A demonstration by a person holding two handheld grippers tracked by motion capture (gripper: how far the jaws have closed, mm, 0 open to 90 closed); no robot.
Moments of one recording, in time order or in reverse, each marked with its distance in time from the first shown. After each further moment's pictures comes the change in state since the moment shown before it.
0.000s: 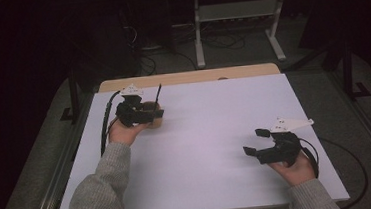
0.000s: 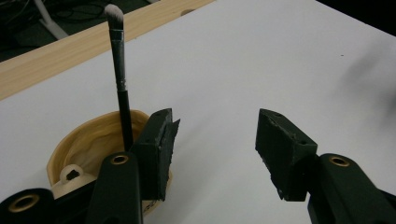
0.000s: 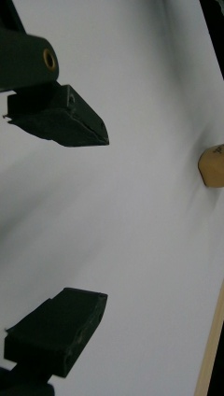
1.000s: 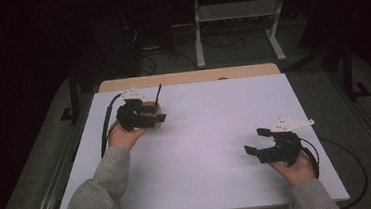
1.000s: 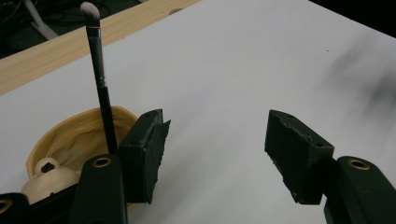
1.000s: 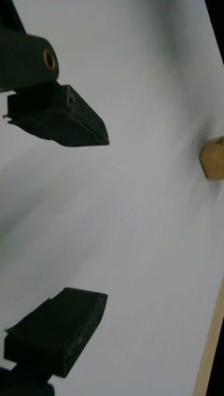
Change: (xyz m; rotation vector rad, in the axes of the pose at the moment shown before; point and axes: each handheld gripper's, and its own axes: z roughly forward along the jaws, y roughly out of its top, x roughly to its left) left arm -0.013 -0.004 -0.005 0.001 -0.020 0.021; right arm -0.002 -0.001 0.000 0.002 -0.027 0.002
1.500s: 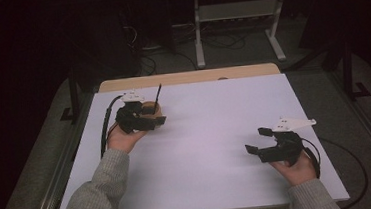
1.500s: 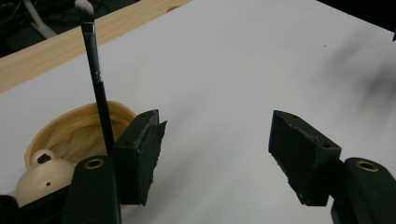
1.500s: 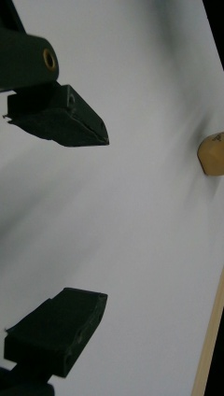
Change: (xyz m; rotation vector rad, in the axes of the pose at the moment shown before) left arm -0.004 -0.004 -0.004 0.007 0.000 0.010; right arm -0.002 -0.001 -0.002 -0.007 -0.010 0.010
